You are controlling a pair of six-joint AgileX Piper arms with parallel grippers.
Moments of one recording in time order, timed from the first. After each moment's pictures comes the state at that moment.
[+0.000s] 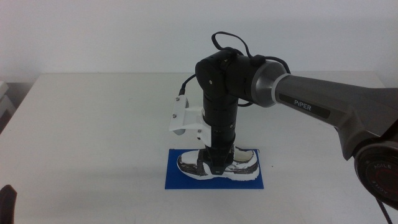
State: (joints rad) left arm 0.04 -0.02 0.03 0.11 0.11 -0.19; right arm 0.67 2.21 -1.87 0.02 1.23 -0.79
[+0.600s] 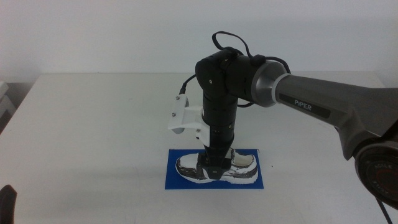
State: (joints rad) left arm 0.04 -0.02 0.03 0.11 0.11 -0.19; right arm 0.67 2.21 -1.87 0.04 1.22 -0.76
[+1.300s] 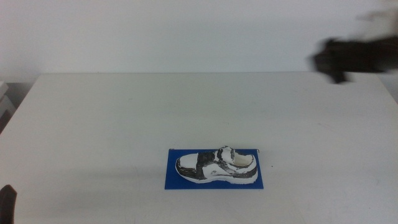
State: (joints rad) left arm 0.04 -0.02 0.03 0.11 0.11 -0.19; right arm 0.40 1.23 -1.18 -0.20 0.67 0.16
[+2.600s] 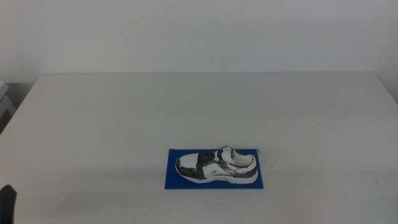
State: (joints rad) left arm 0.04 -0.02 0.03 0.11 0.11 -0.19; right arm 0.01 0.01 -0.01 0.08 0.26 -0.16
